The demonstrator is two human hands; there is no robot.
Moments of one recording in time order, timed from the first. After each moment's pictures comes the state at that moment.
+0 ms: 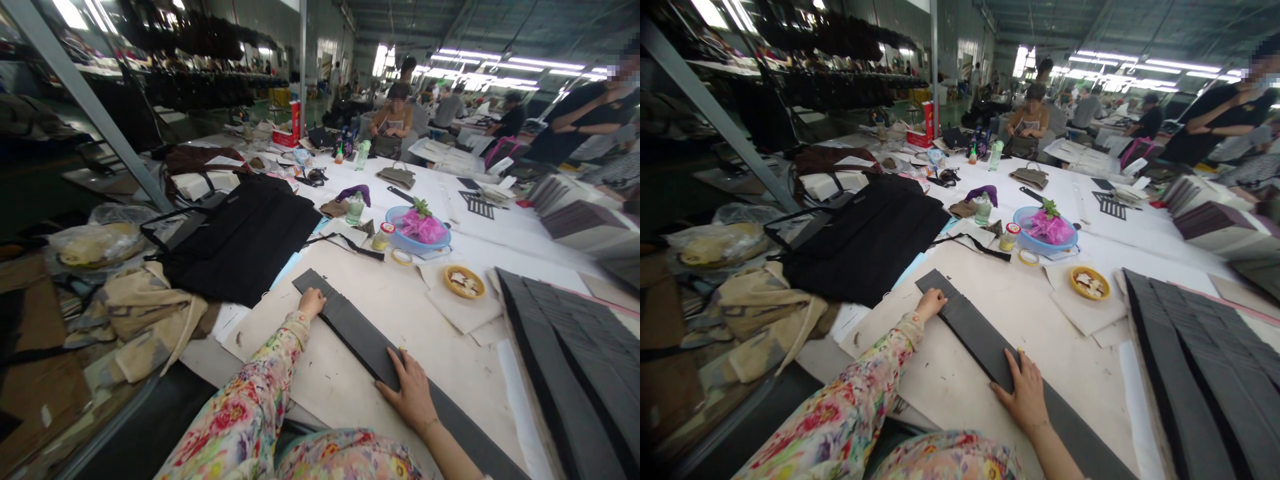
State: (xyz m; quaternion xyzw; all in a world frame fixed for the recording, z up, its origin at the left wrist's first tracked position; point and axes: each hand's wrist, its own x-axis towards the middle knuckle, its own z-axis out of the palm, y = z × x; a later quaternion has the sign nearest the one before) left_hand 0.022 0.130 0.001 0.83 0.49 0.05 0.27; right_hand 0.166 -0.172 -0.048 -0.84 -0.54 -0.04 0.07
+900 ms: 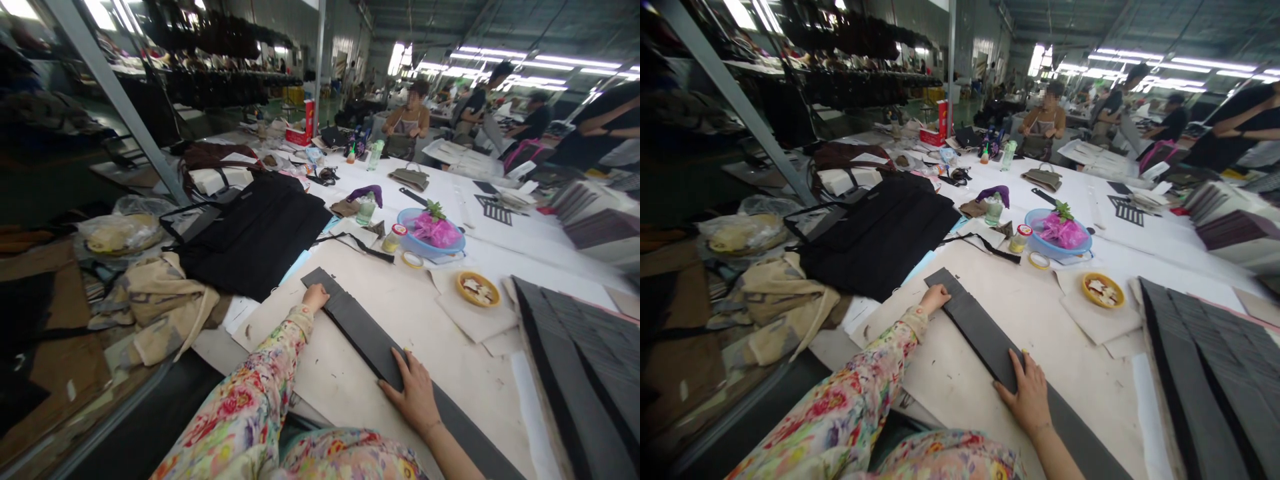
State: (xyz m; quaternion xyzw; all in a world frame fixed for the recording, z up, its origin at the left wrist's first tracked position) left_hand 0.011 0.145 -0.002 0.80 0.51 0.06 0.32; right_hand 0.160 -0.162 -0.048 -0.84 -0.54 -0.04 0.07
